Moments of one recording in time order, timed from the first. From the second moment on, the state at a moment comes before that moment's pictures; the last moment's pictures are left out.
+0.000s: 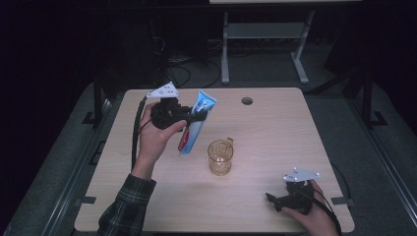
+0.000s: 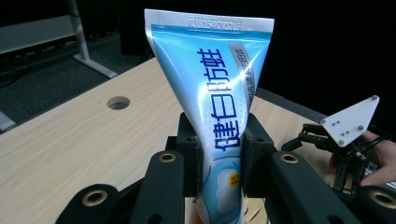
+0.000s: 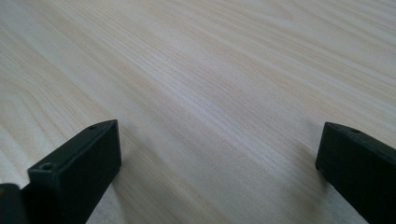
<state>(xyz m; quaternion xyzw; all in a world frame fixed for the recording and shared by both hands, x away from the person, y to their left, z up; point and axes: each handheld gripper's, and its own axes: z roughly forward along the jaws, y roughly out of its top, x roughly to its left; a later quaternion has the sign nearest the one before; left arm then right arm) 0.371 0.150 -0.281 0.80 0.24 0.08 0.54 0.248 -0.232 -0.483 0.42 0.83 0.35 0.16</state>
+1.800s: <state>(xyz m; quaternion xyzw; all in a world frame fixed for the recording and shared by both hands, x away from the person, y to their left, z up) 0.388 0.061 -0.289 0.81 0.16 0.05 0.56 0.246 -0.231 -0.482 0.42 0.83 0.35 0.15</state>
